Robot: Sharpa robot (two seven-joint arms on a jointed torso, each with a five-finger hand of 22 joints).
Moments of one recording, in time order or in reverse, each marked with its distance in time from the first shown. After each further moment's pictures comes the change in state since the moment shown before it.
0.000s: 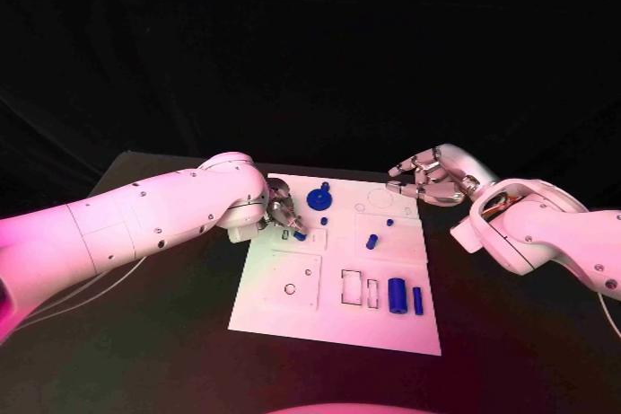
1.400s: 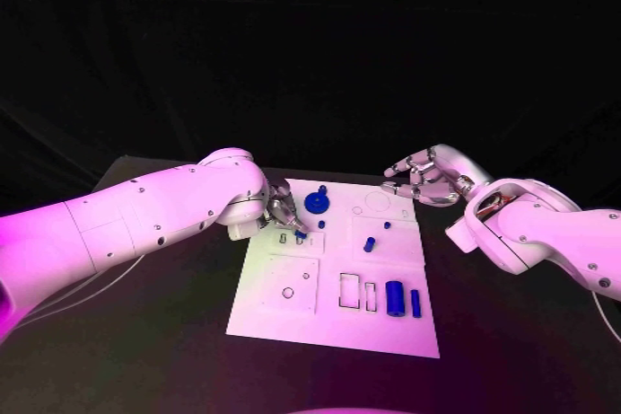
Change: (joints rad) left arm 0.022 0.015 -0.001 -0.009 0.024 0.011 0.008; left_hand 0.049 0.040 -0.080 0.017 0.003 -0.011 0.003 -0.005 -0.028 -0.015 0.005 0.005 0.000 0.000 0.007 0.000 0.000 0.000 0.000 0.000 -0.004 -0.005; right arm 0.007 0.001 0.000 0.002 0.000 -0.002 0.000; right_hand 0.000 0.000 0.000 0.000 -0.004 0.000 0.000 0.000 0.000 0.000 0.000 0.000 0.000 0.000 0.000 0.000 0.000 0.000 0.000 0.000 0.000 0.000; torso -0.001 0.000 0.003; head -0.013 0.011
